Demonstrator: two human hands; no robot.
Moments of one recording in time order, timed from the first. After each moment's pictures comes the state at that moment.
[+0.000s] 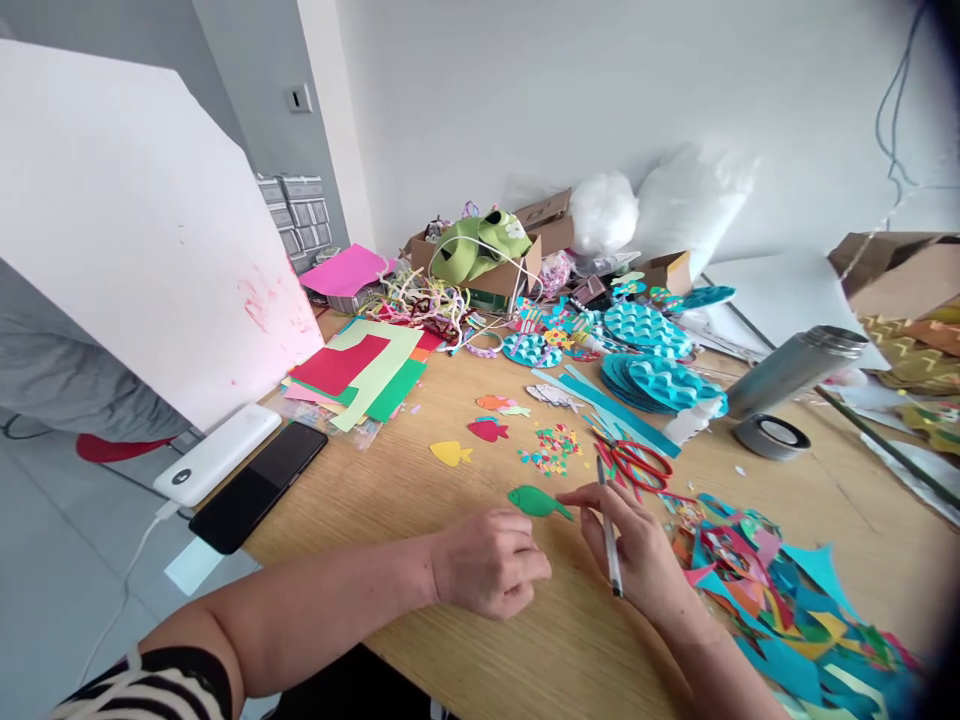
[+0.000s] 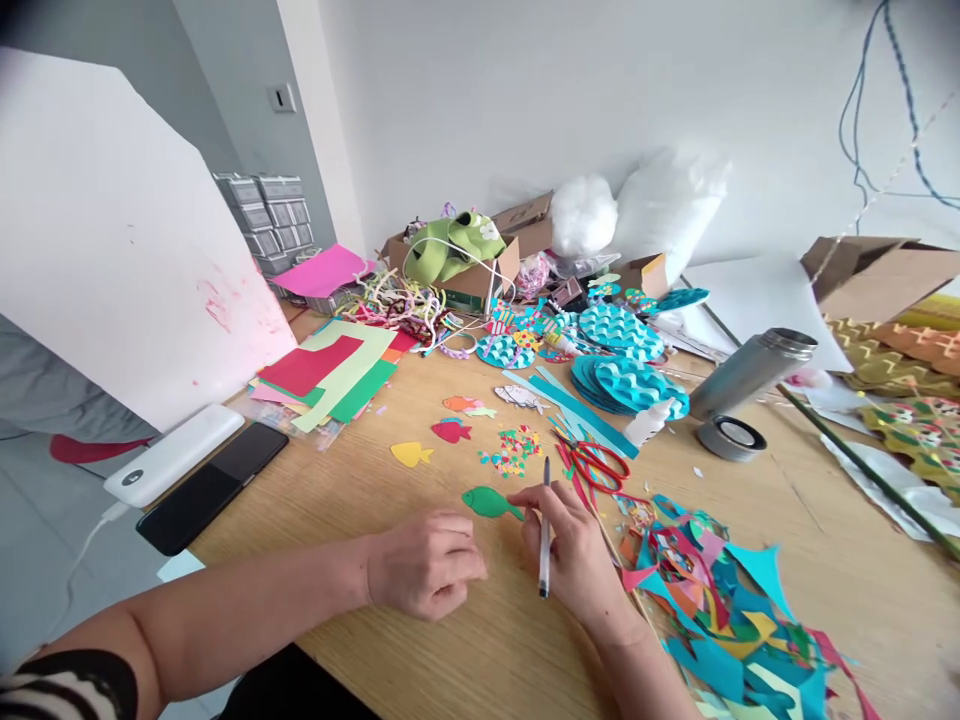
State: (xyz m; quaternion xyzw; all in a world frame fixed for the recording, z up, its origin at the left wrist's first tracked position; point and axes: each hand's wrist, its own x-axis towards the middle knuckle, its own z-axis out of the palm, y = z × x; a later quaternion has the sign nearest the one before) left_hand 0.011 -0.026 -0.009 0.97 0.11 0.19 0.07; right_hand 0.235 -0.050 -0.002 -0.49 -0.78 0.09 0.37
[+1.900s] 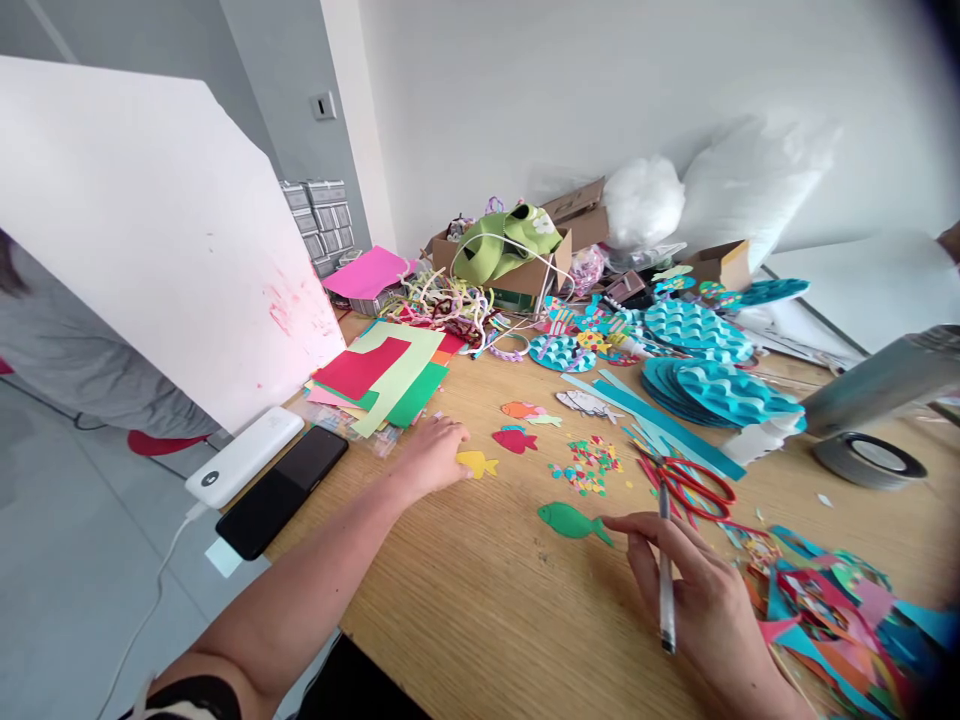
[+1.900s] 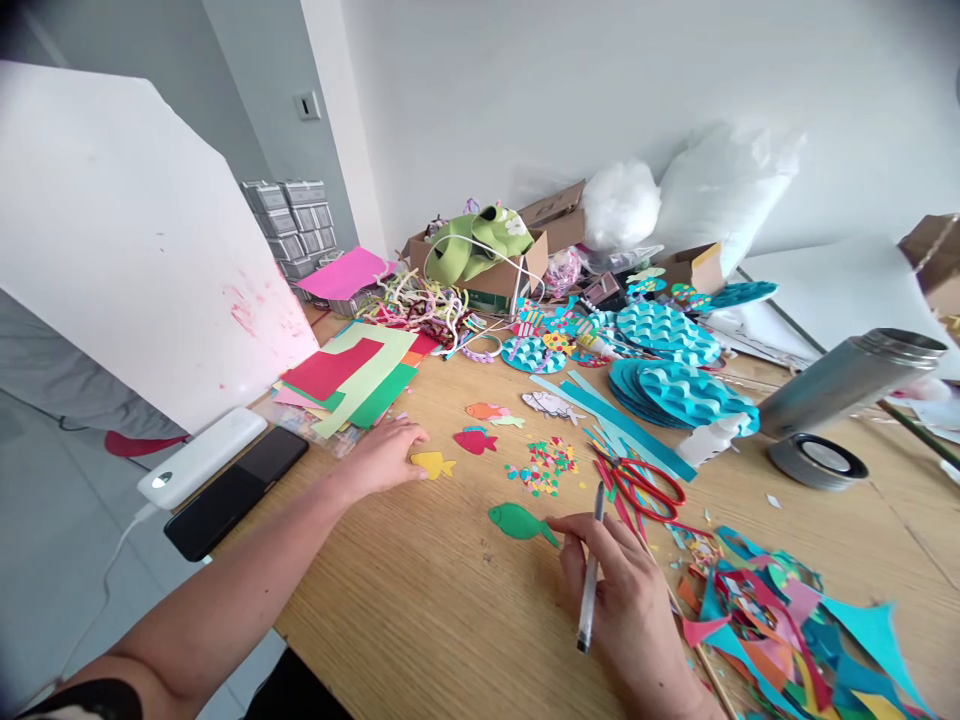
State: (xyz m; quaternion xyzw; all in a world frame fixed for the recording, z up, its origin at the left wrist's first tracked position) left_hand -0.054 0.061 0.030 0.83 0.54 0.07 0.11; right_hand 0.232 -0.054 -0.008 -0.51 -0.76 0.04 0.39
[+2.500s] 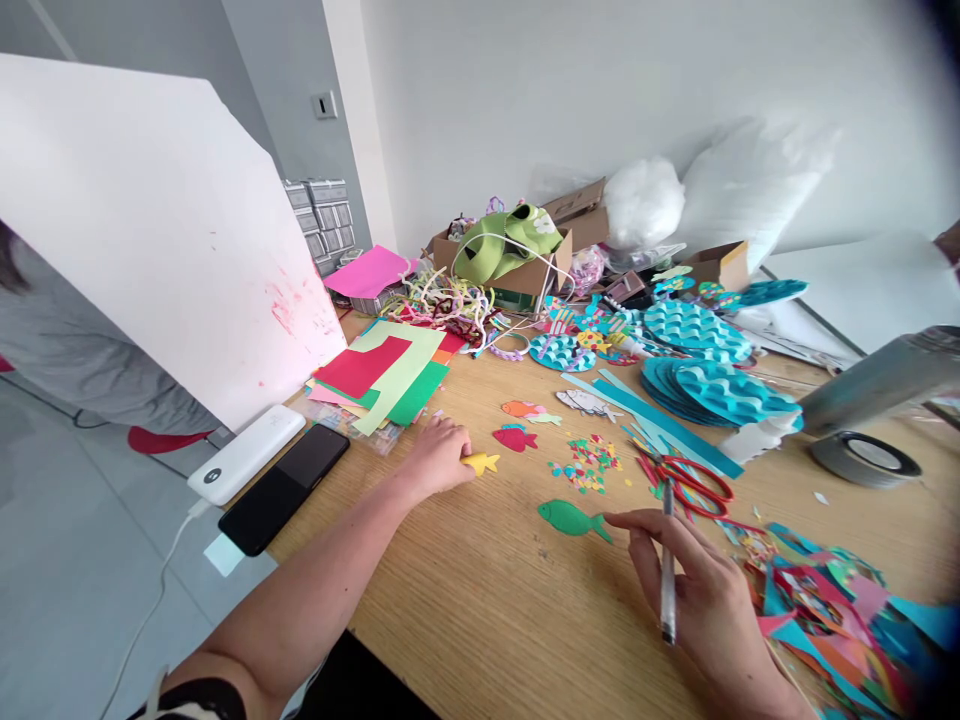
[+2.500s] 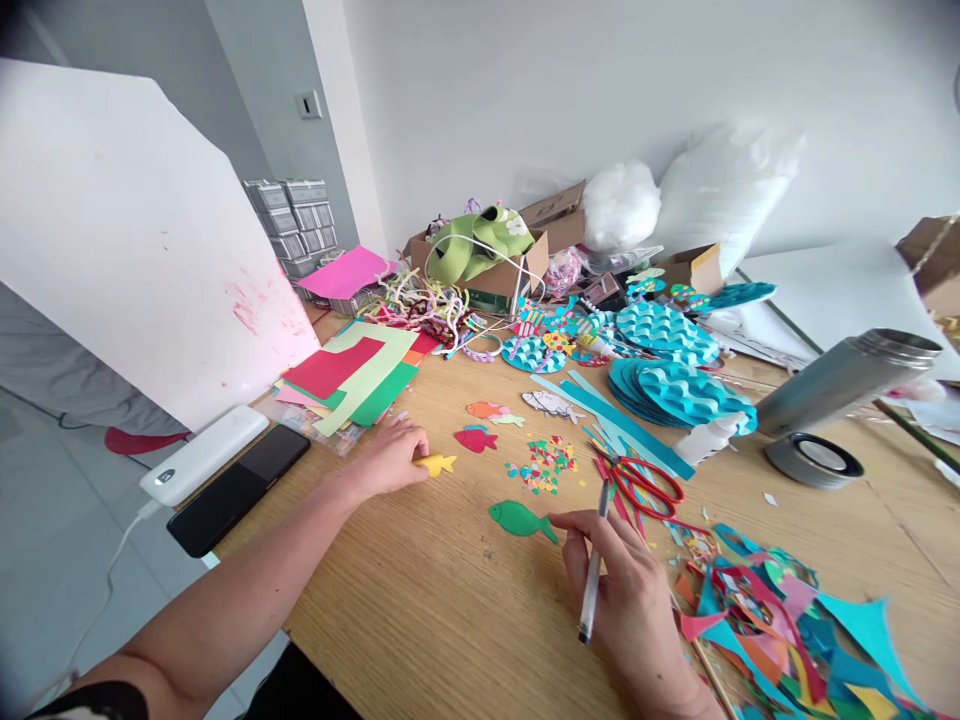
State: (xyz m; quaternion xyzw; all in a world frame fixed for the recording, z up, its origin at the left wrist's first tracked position) left_hand -0.050 0.062 0.016 0.81 0.55 0.13 0.16; right_hand 0.231 -0.054 -0.007 -0.51 -0.75 0.02 0.42
